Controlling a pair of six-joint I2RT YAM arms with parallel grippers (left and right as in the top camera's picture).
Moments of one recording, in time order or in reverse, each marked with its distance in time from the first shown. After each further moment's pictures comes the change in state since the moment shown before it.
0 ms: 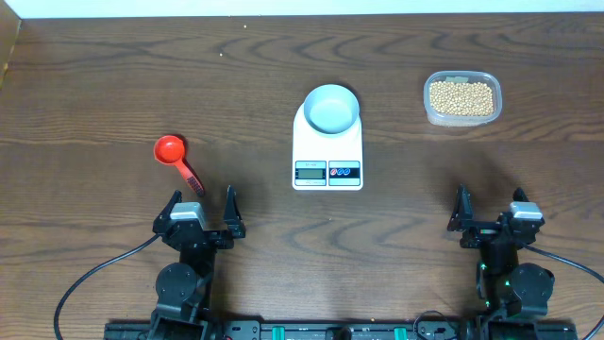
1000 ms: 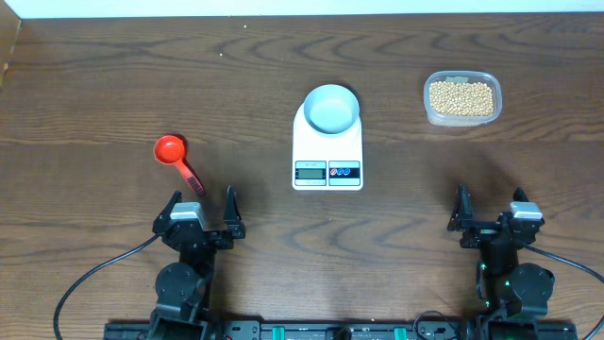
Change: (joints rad) left arm 0.000 0.000 0.011 -0.018 0.000 0.000; right arm 0.000 0.000 0.000 0.000 0.000 0.000
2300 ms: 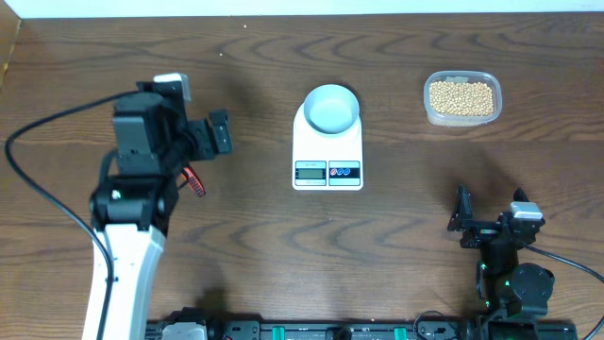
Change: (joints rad) left arm 0.201 1.146 1.048 -0.473 0.302 0.000; right arm 0.000 0.001 0.000 0.000 0.001 0.000
